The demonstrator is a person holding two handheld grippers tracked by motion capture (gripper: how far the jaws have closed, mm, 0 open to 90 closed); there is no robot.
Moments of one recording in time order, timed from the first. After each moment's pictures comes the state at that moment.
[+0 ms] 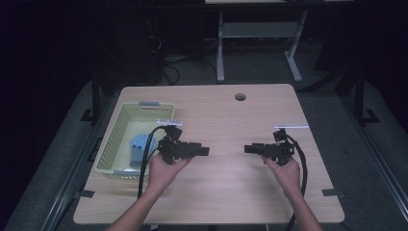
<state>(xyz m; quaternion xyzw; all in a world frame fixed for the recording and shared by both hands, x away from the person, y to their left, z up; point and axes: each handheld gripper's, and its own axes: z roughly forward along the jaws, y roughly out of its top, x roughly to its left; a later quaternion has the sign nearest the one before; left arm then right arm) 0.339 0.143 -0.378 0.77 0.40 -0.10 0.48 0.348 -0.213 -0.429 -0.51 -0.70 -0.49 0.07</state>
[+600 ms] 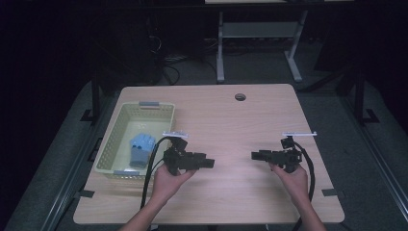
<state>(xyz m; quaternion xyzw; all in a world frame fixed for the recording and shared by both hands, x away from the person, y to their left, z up) 0.320 0.133 -0.403 0.78 0.38 -0.12 0.48 0.333 -0.234 -0.445 -0.52 -0.70 -0.48 0.08</state>
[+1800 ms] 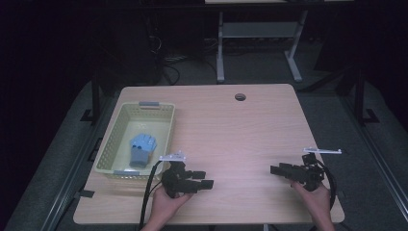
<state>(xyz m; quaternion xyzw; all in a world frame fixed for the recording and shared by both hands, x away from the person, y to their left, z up) 0.275 0.141 -0.439 0.78 0.36 -0.12 0.51 0.284 -0.283 -0.458 -0.54 -0.69 -0.47 0.04</state>
